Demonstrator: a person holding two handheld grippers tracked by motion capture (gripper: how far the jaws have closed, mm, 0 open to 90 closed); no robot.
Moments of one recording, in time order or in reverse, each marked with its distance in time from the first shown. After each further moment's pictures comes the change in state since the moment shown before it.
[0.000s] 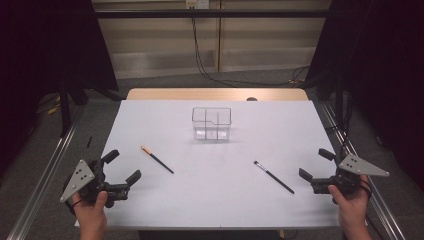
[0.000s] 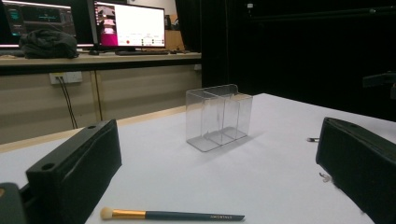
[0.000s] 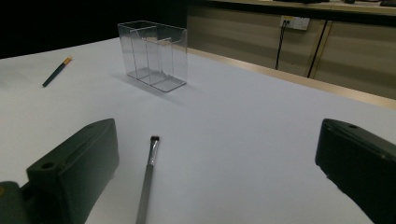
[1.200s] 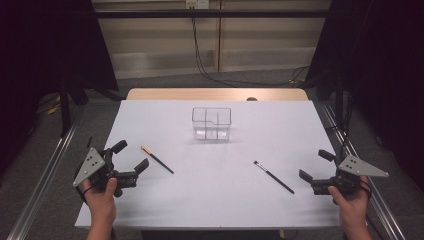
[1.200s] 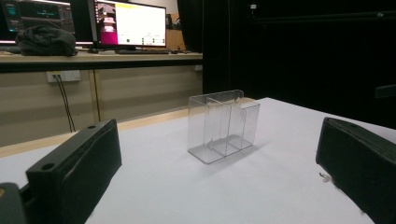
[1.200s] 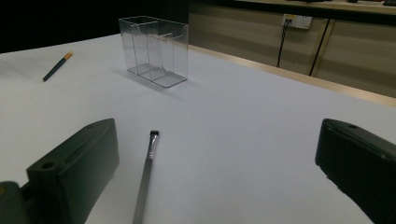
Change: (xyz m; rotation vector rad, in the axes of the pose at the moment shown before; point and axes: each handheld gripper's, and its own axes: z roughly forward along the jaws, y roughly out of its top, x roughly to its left) left arm 0.007 0.004 0.033 0.007 0.002 -0.021; right arm -0.002 -0.004 -0.001 0.005 0.007 -0.012
